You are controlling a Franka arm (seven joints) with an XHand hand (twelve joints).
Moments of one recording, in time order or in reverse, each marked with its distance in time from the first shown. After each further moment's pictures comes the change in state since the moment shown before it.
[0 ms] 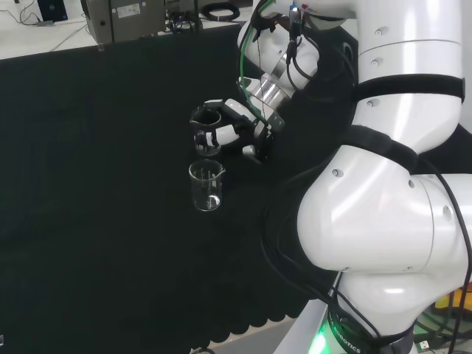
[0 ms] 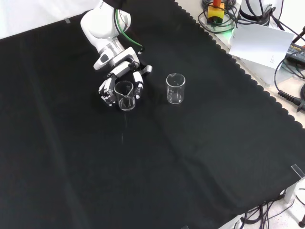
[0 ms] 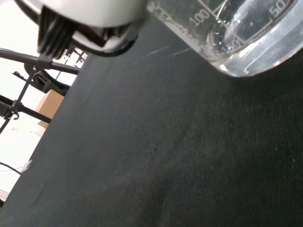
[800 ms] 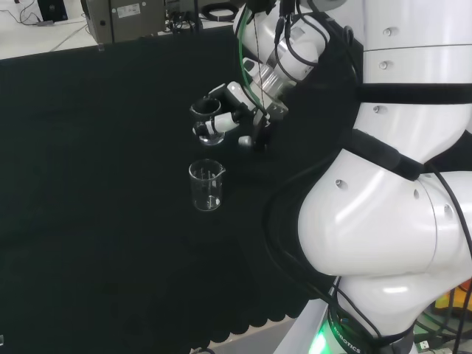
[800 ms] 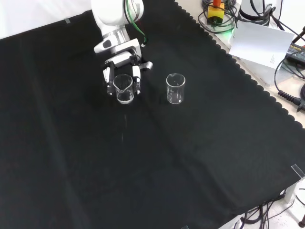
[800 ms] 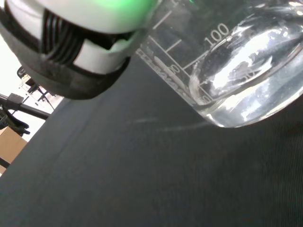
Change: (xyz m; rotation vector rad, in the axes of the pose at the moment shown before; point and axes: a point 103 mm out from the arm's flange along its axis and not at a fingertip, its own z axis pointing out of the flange) arm 0.028 0.004 -0.033 -0.188 -0.187 0.014
